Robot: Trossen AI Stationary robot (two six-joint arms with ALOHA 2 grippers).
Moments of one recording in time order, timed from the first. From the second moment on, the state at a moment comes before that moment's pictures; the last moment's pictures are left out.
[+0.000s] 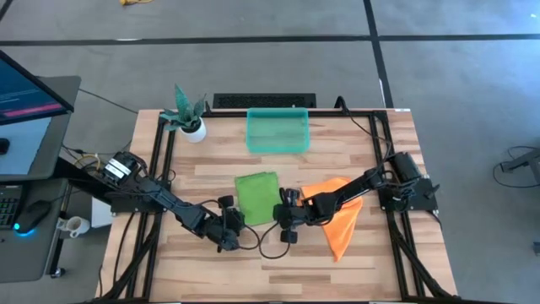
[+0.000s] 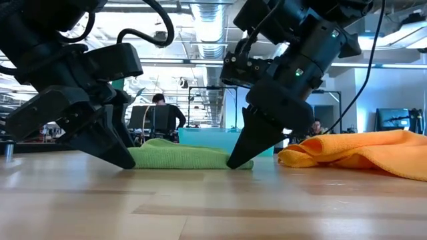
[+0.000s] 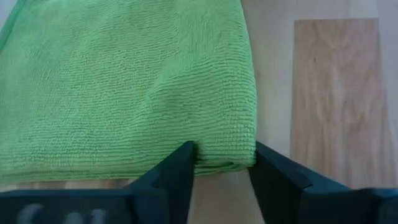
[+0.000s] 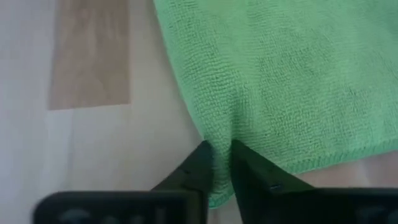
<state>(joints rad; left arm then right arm) -0.50 1.75 0.73 -0.06 -0.54 -0.48 0.32 1.97 1.08 -0.12 0.26 0.26</state>
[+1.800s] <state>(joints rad) -0.58 1.75 0.95 -0.33 -0.08 -0.97 0.23 1.99 1.18 -0.12 -0.30 0.62</state>
